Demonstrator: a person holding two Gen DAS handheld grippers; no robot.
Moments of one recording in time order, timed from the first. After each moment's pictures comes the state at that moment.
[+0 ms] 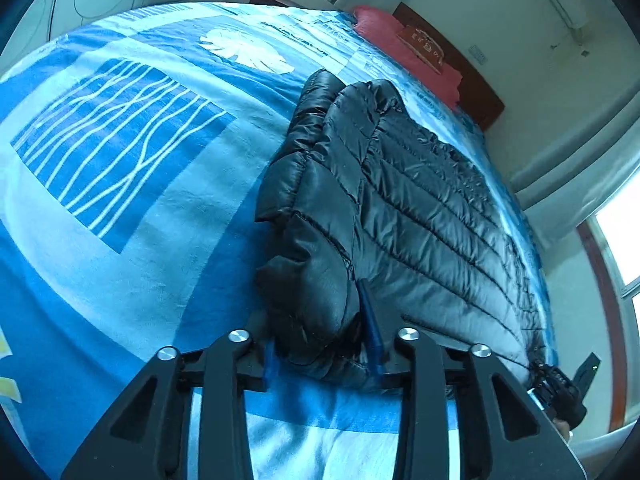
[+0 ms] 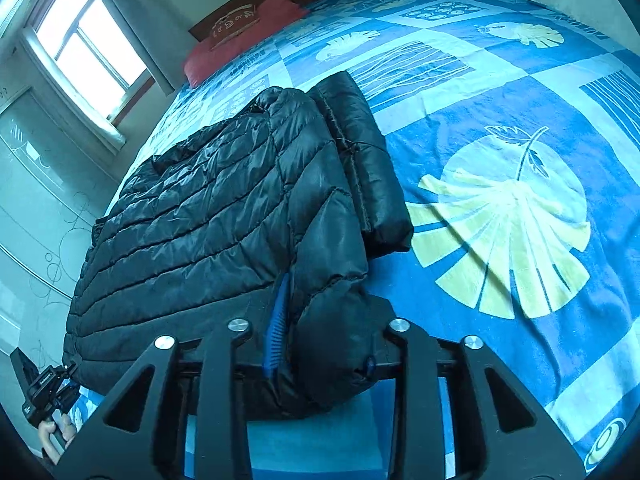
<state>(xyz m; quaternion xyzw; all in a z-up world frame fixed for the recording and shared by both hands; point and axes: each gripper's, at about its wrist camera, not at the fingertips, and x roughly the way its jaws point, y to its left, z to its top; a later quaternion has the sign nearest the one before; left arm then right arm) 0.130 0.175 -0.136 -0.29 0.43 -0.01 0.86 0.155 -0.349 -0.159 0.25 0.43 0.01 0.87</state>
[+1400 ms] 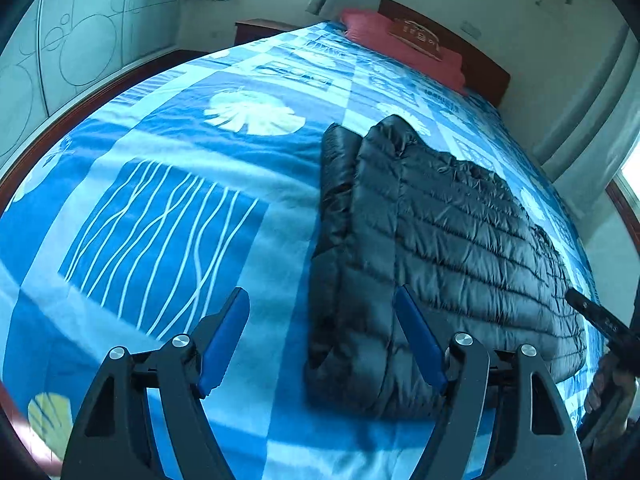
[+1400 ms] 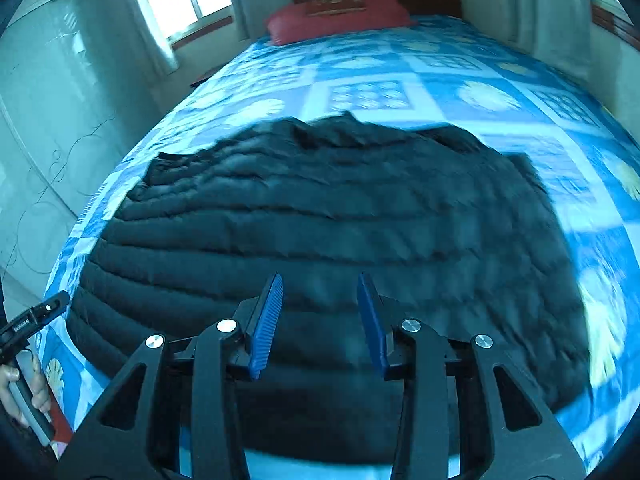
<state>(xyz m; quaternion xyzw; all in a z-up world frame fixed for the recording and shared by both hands) 0.157 0.208 -0.096 -0.18 0.43 0.01 0.88 0.229 -0.155 -0.085 0.07 0.43 0.11 0.89</state>
